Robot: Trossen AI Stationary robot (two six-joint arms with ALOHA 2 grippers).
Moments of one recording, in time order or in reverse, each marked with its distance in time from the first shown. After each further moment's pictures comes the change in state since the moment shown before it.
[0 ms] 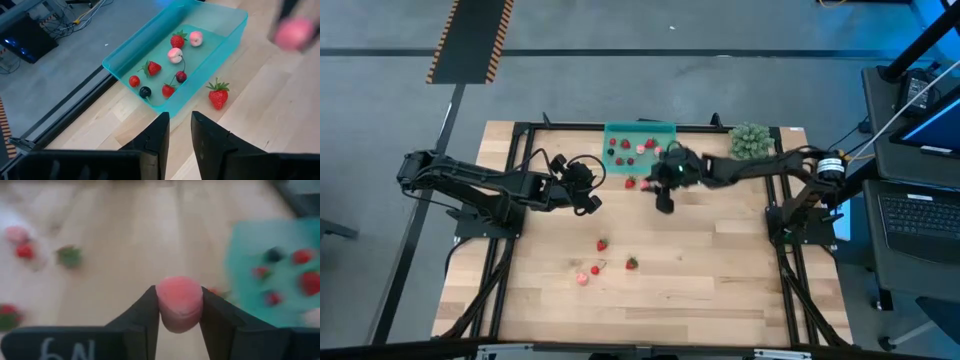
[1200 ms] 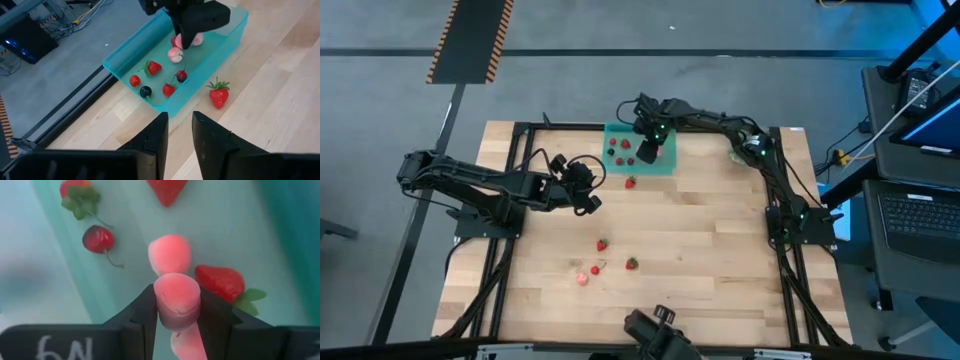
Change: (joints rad) left arm 0.000 0.000 0.000 -0.004 0.000 0.008; right arm -0.344 0.681 1.033 -1.035 0.002 -0.017
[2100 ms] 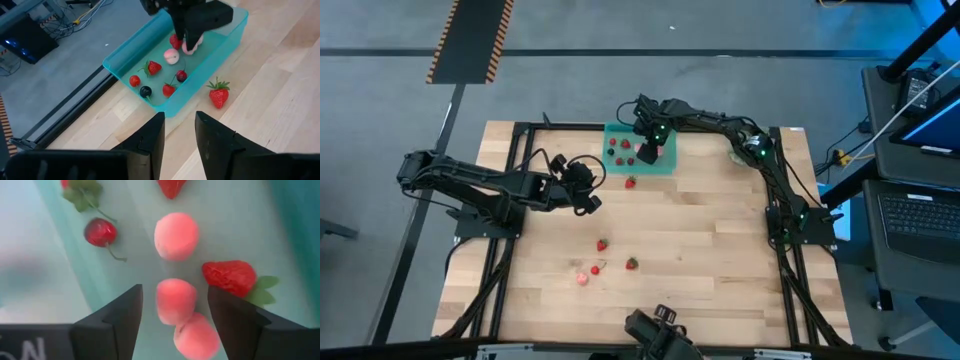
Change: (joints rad) left arm 0.000 0.000 0.000 0.000 0.000 -0.001; right arm 0.000 -0.004 0.000 -0.018 0.001 -0.008
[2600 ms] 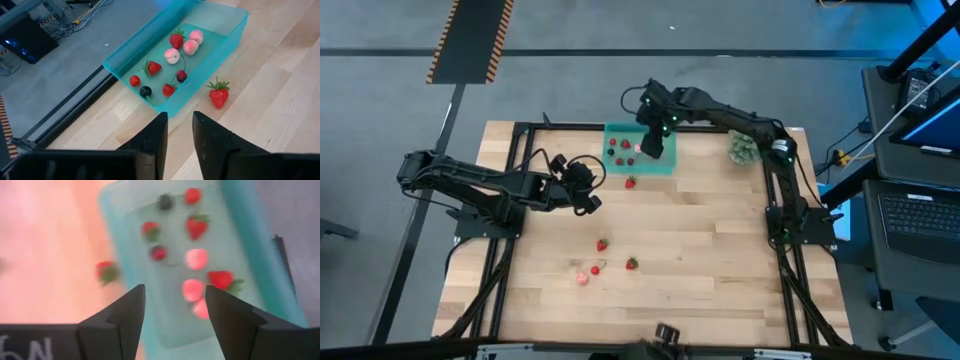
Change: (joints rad) left arm 0.000 0.000 0.000 0.000 0.000 -0.001; right arm 0.065 -0.254 0.001 -0.084 -0.002 -0.003
